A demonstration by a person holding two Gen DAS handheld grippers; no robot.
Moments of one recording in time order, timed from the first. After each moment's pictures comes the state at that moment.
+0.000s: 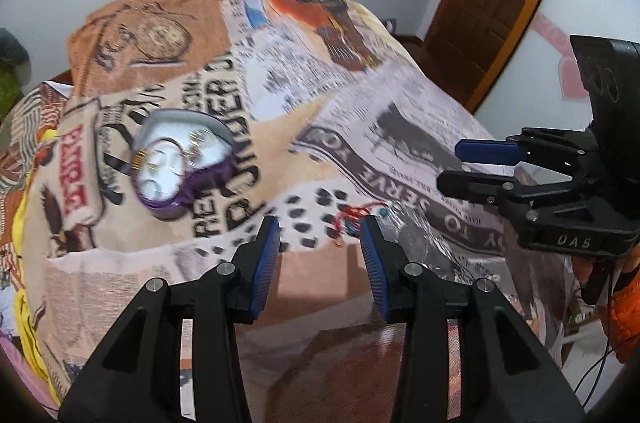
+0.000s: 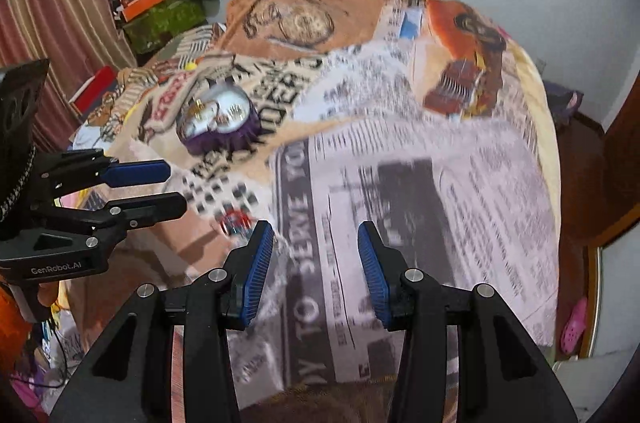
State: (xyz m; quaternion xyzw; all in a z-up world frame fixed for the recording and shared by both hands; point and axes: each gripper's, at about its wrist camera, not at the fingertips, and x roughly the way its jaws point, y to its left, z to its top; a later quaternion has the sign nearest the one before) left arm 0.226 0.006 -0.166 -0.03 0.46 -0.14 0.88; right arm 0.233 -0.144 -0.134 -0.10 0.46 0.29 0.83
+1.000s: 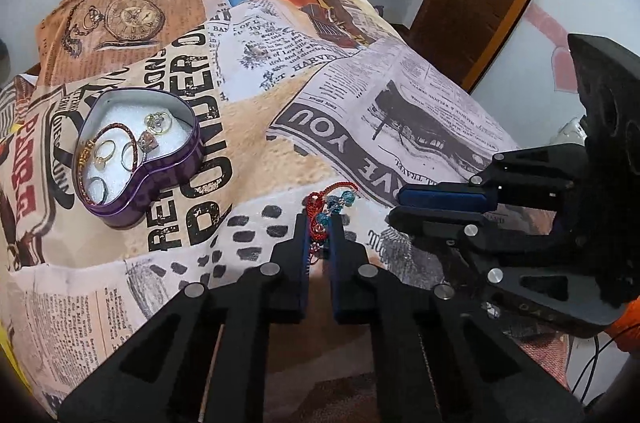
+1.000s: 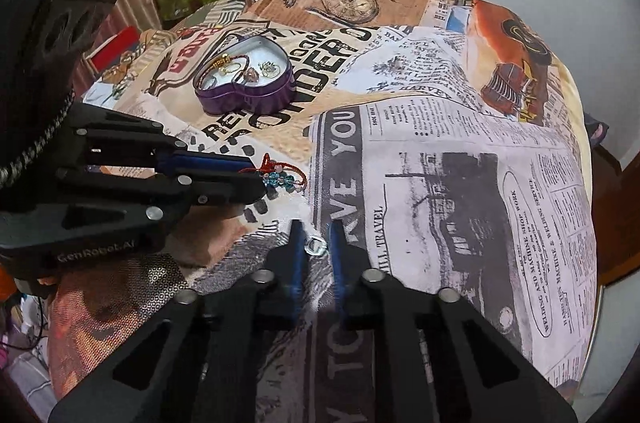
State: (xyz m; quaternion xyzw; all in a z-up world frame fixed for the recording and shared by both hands) left arm 0.251 0.000 -0.203 -0.04 0.47 -0.16 0.87; right arm 0.226 -0.108 -0.166 -0.16 0.44 0.34 0.82
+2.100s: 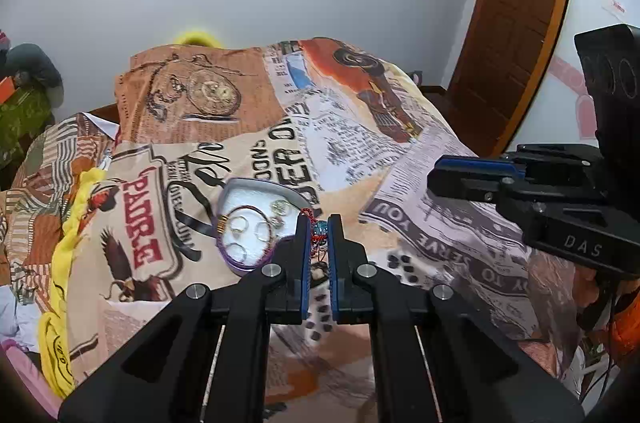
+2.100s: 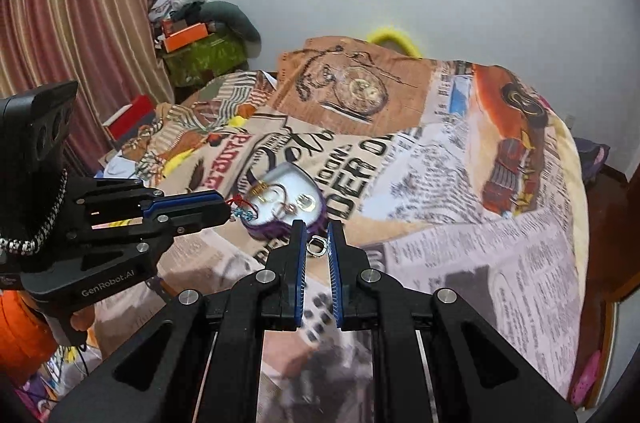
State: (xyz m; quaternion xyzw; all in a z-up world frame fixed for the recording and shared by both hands) left arm 0.228 0.068 -0.122 -0.03 0.37 -0.08 0.93; right arm 0.243 -0.070 -0.083 -0.08 0.37 0.37 0.85
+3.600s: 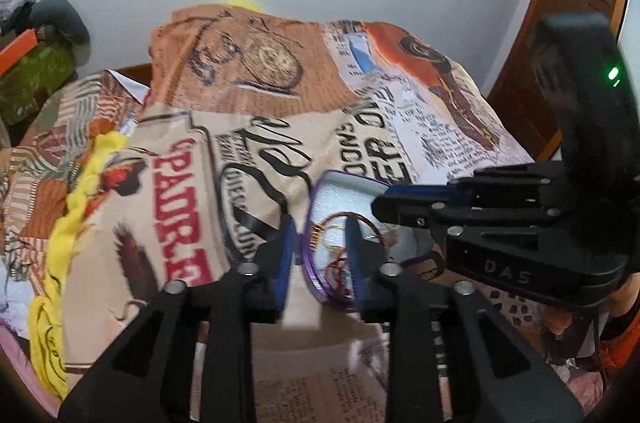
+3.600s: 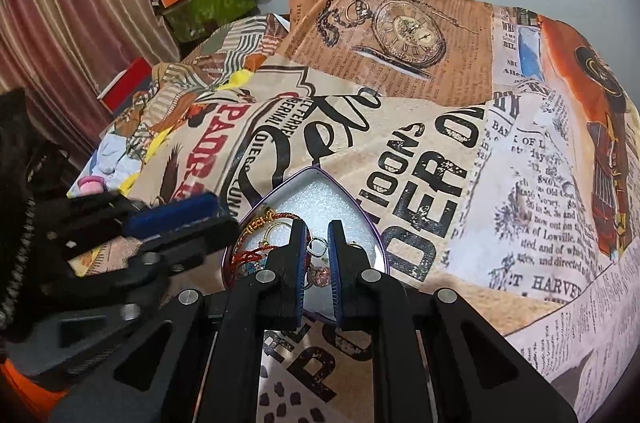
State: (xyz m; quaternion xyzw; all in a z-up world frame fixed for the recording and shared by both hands) left arm 0.278 0.140 -0.174 -0.07 0.39 -0.02 0.92; right arm 0.317 0.031 -0.158 -0.10 0.46 0.38 0.79
